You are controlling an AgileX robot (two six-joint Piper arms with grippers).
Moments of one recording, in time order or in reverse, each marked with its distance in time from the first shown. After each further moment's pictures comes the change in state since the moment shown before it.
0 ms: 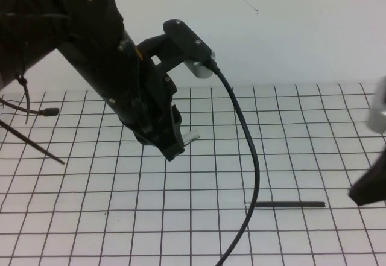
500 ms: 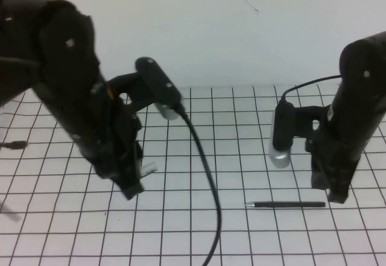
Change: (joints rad) right arm 0.305 0.377 -0.261 -0.537 -0.147 0.109; left arm 0.000 -0.105 0.194 0.143 0.000 -0.041
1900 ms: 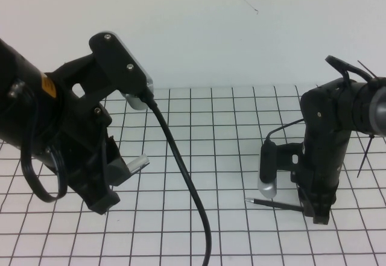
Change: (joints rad) right arm 0.000 0.246 0.000 -0.048 -0.076 -0.019; left arm 0.000 -0.236 0.063 -0.072 0.004 -0.018
